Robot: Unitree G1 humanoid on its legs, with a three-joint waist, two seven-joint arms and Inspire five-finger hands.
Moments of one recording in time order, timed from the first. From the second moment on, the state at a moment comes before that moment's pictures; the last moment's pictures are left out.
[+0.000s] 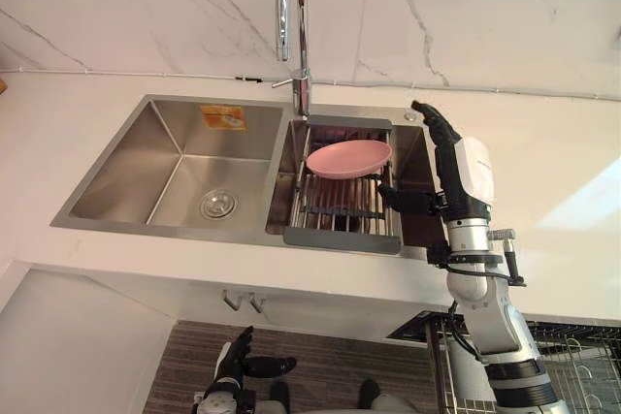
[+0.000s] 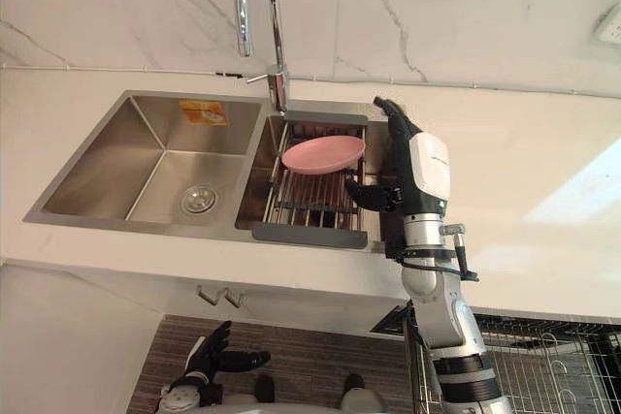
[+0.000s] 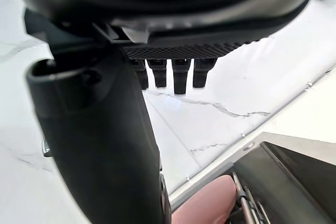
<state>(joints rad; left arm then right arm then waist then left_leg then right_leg) 0.08 0.11 -0.12 0.99 -0.10 -0.18 0.08 -0.07 -0.31 0.04 -0.13 -0.61 -0.10 -0.30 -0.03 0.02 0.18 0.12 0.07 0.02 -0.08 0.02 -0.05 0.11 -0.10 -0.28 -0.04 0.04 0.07</state>
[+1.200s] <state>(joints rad) 0.09 0.11 -0.12 0.97 -0.10 -0.18 0.07 -0.43 -0.52 0.30 0.39 -0.61 -0.09 -0.18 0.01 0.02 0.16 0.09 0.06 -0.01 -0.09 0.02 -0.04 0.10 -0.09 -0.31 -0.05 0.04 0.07</state>
